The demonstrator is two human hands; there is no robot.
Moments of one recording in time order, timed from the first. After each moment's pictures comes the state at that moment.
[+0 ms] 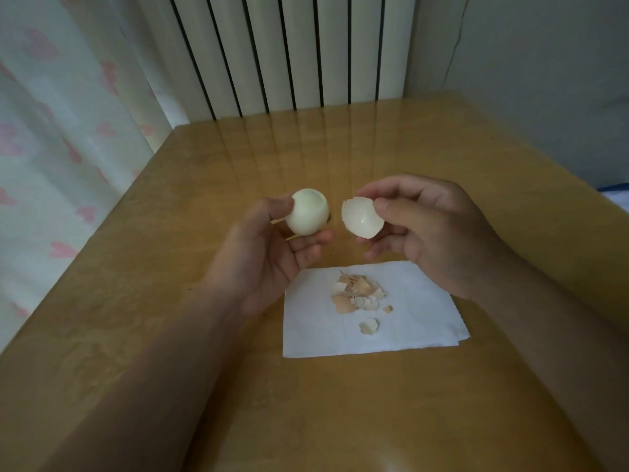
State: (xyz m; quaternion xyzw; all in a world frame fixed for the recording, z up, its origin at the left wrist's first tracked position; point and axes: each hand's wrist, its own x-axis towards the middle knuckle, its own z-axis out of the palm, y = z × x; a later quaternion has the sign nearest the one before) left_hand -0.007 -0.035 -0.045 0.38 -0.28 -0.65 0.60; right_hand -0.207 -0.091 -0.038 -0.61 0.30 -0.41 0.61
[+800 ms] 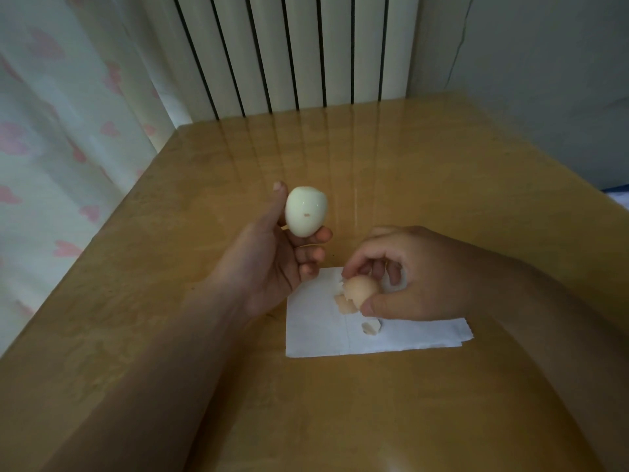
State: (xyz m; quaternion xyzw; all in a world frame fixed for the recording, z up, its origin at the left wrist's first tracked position) left_hand -0.009 -0.036 -0.043 0.47 -0.30 -0.63 0.55; right_hand -0.212 -0.088 -0.048 -0.89 0.32 -0.10 0.31
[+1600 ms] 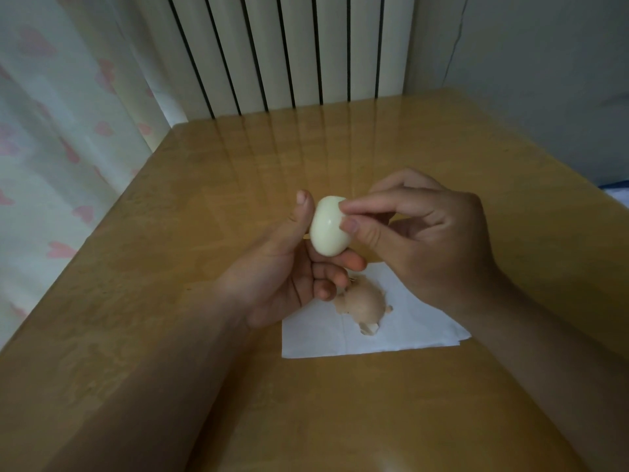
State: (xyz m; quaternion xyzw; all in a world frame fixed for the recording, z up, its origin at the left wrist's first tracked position) left_hand -0.016 -0.033 -0.051 0.37 -0.43 -0.69 0.46; right_hand -0.195 -0.072 -0.046 -0.77 0.24 -0.54 0.25
